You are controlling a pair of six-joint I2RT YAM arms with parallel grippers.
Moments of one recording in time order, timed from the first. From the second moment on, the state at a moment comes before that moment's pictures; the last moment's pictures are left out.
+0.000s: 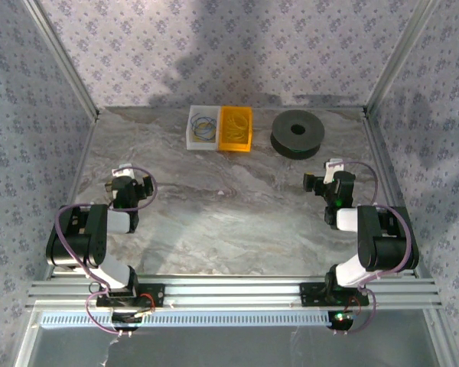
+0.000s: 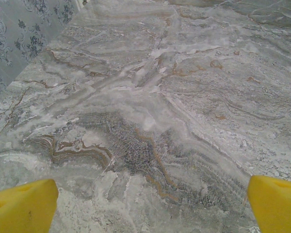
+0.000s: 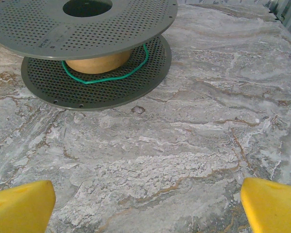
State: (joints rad) left arm 0.00 1.55 0.37 0.73 -0.24 -0.07; right arm -0.05 1.52 0.40 0.68 -0.01 -0.03
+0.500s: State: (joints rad) left arm -0.02 1.47 0.87 0.00 -0.25 -0.15; right arm -0.06 1.39 0.66 0.25 -0.06 0.07
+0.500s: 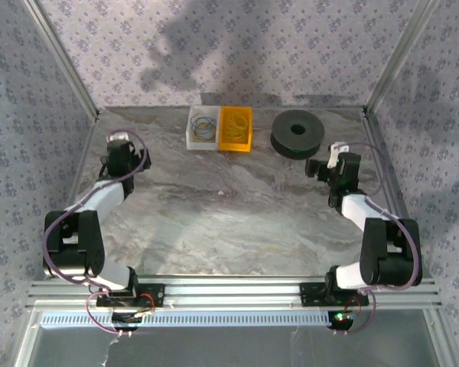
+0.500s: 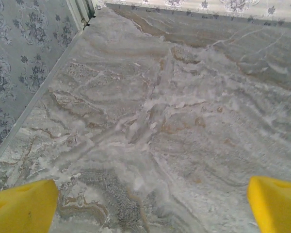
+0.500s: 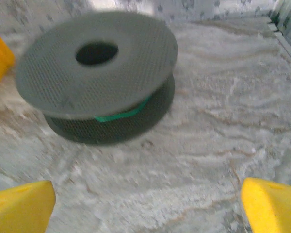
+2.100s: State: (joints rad) left arm -0.15 1.54 1.23 -0.93 -0.02 -0.19; right arm -0.12 1.93 1.08 0.55 -0.46 0.92
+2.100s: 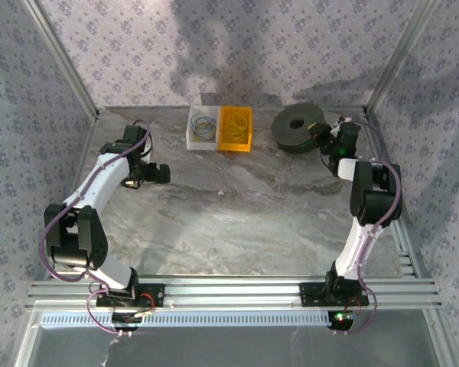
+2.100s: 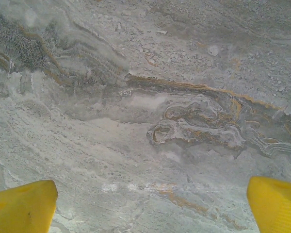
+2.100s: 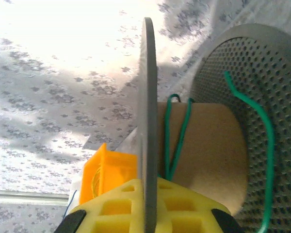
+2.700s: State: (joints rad) left arm -0.17 1.54 1.24 -0.93 -0.03 -0.18; right arm 0.08 1.19 0.73 -0.01 -0.59 0.71
